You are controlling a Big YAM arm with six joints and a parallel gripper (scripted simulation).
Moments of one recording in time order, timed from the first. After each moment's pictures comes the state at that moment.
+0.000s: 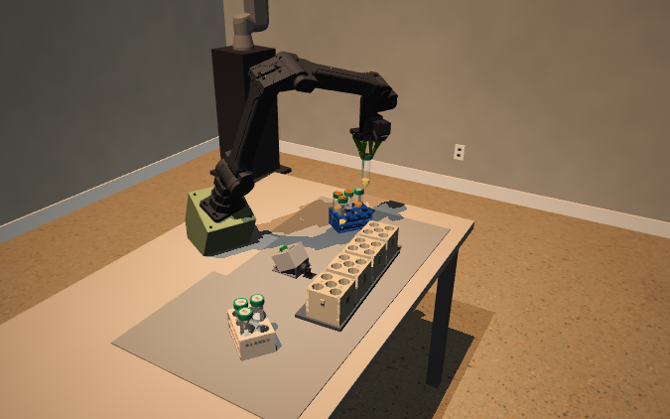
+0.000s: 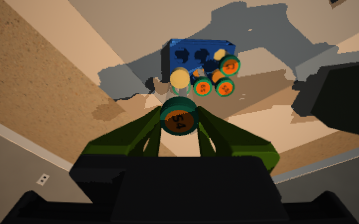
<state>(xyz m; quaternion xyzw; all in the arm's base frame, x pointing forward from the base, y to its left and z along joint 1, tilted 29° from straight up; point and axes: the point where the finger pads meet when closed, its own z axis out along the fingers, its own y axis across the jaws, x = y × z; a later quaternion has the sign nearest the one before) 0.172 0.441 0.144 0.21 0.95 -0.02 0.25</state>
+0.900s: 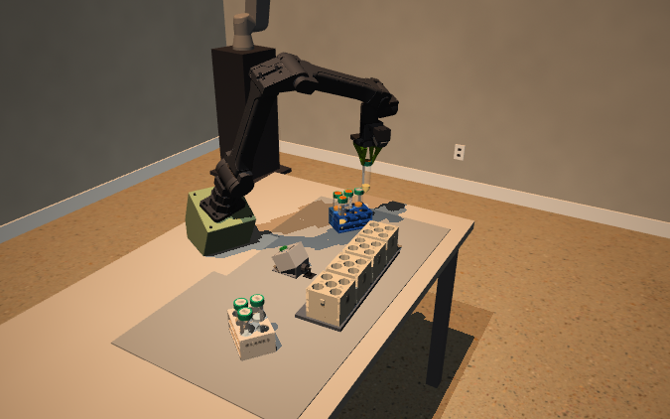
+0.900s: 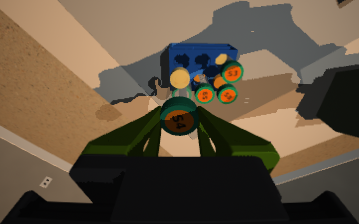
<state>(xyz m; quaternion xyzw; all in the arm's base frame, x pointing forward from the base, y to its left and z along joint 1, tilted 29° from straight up) 0.185 0.435 0.131 0.22 0.94 -0.01 0.25</state>
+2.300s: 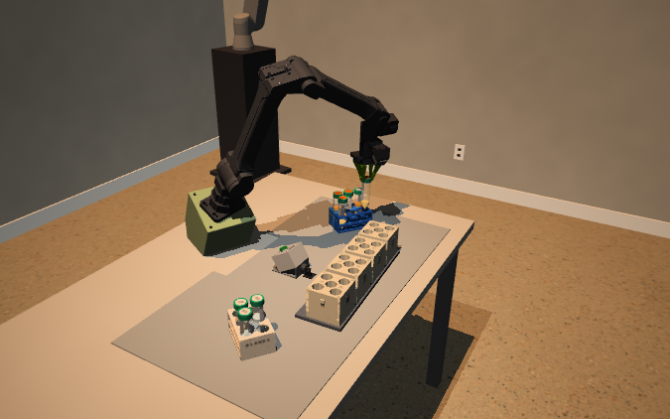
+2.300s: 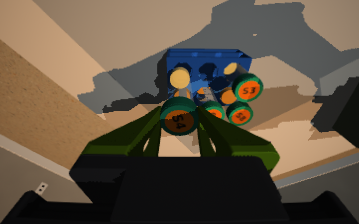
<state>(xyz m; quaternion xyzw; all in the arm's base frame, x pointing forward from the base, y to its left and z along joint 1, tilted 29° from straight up) 0.214 0.429 0.077 0.22 0.94 -0.02 0.25</state>
